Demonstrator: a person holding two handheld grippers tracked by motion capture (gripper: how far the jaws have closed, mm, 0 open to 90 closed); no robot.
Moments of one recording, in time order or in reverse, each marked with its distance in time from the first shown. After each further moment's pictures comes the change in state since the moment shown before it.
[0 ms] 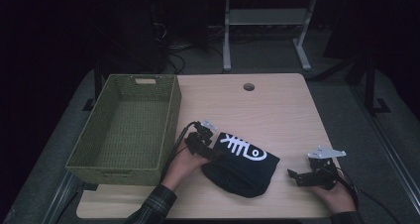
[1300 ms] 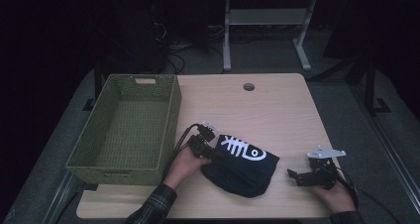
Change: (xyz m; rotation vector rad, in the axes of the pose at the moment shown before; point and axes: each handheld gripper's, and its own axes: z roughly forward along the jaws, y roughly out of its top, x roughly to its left) left arm 0.003 0.001 0.010 0.085 -0.161 -0.048; right arm 0.000 0.000 0.001 0.000 0.001 -0.002
